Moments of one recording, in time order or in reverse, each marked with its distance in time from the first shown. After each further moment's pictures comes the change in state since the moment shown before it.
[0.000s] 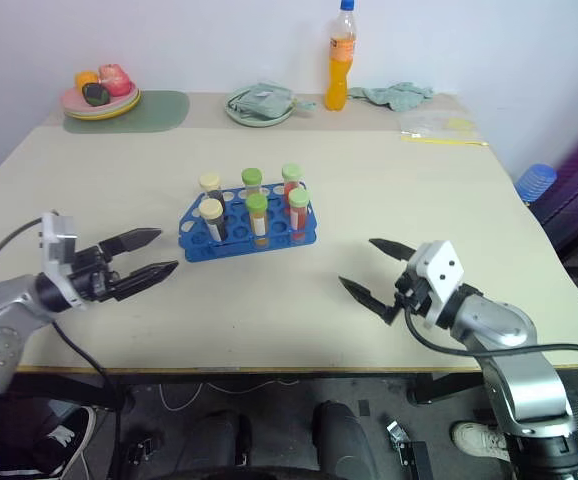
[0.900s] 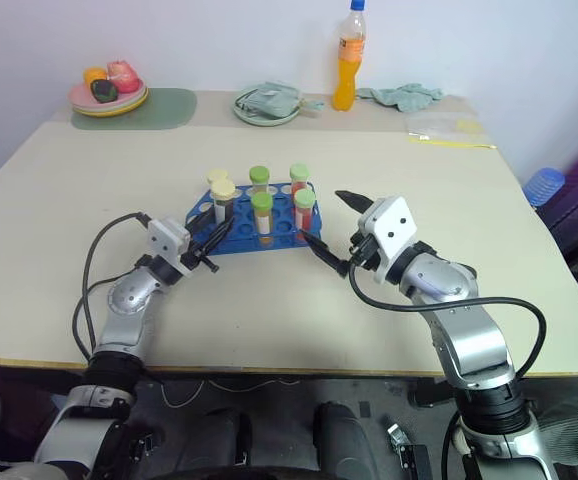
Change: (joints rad) left arm -0.281 -0.504 -0.220 0.530 0.589 -0.798 0.405; right arm -0.334 0.142 0.183 -0.012 -0.115 0.101 -0.245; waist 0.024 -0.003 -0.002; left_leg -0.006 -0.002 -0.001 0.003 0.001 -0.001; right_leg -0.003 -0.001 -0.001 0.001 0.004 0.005
